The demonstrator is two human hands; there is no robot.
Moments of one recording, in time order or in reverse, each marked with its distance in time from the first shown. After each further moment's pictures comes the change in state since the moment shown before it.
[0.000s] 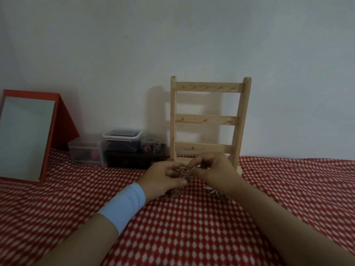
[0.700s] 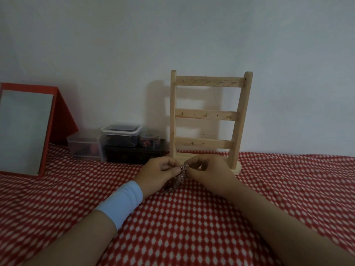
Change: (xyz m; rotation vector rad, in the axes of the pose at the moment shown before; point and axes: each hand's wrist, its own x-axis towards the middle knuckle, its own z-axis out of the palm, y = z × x) left_hand 0.000 -0.012 0.001 -0.022 0.124 0.072; right_hand -0.007 0.007 0.012 -0.104 -0.026 0.039
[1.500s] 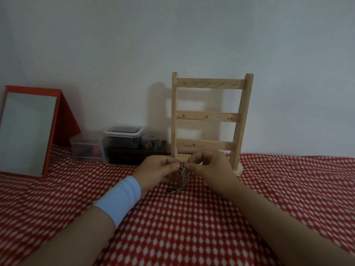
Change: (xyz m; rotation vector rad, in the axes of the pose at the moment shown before) left_hand 0.005 0.007 -0.008 -0.159 0.010 -0.156; right_hand 0.004 -0.009 0.002 0.139 0.149 -0.026
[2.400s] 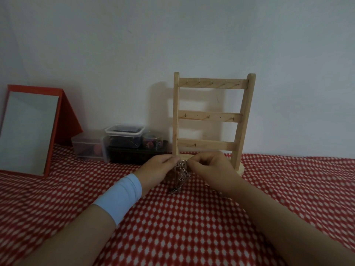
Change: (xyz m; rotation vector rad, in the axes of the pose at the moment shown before) left_hand 0.000 0.006 -0.003 0.118 -0.079 -0.031; right_hand -0.004 -0.014 -0.005 -0.014 -0.133 0.014
